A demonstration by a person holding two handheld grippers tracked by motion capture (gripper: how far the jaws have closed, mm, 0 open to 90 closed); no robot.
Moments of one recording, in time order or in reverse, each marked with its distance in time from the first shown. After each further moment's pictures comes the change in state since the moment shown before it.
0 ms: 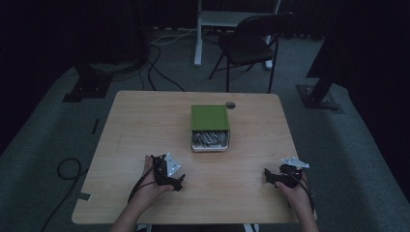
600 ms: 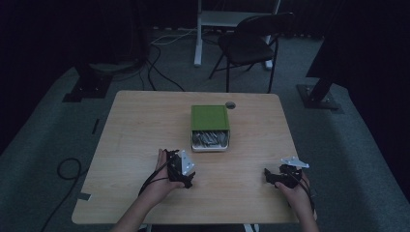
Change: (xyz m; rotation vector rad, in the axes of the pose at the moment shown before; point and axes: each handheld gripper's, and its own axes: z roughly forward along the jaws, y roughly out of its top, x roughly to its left) left arm -0.016 0.035 0.010 -0.011 -0.011 0.143; right arm 0.000 0.000 0.000 -0.001 0.004 -0.004
